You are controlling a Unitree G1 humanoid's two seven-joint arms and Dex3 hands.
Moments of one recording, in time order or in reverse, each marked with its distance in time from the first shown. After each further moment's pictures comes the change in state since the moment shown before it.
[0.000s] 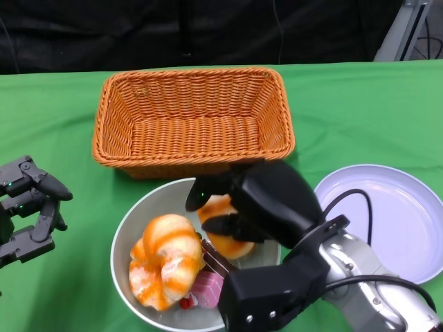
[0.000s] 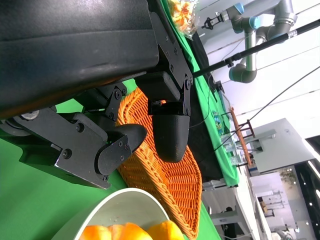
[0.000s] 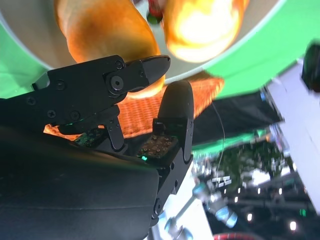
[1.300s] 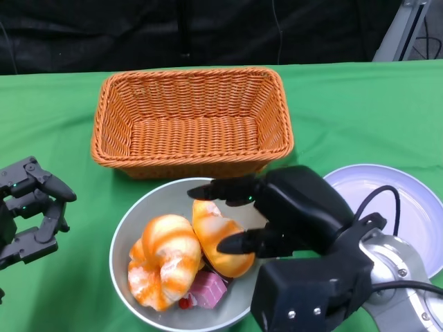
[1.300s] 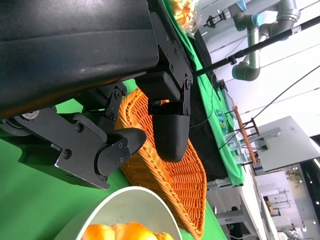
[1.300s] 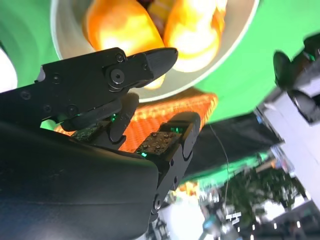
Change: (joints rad) left arm -0.003 -0.002 -0.010 0.016 0.031 -0.002 0.017; right arm 0.120 -0.077 -0.059 -0.366 0.146 0.211 0.414
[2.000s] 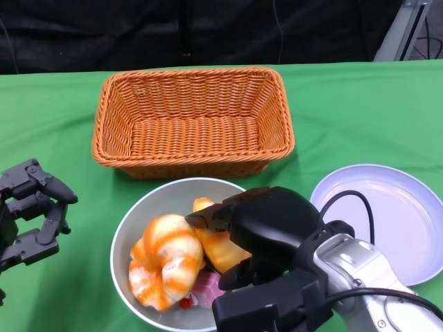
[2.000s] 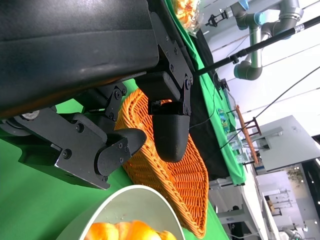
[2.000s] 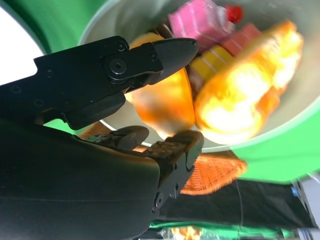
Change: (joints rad) left arm 0.001 0.001 -0.004 0.002 0.000 -0.007 0.000; right arm -0.082 -0.003 0.174 0.106 -0.312 0.085 0.098
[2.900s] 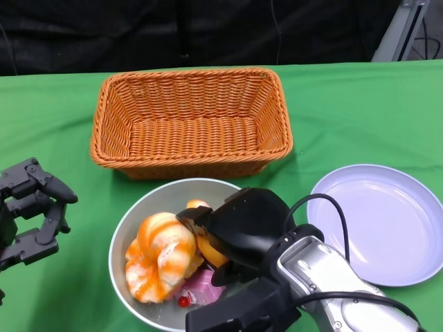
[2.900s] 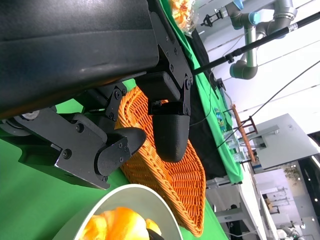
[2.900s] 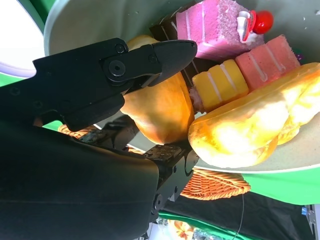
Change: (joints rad) left arm 0.004 0.001 0.000 -0.009 0.002 -0.010 0.001; right arm -0.077 0.061 0.118 0.166 -0.188 0.035 -0.077
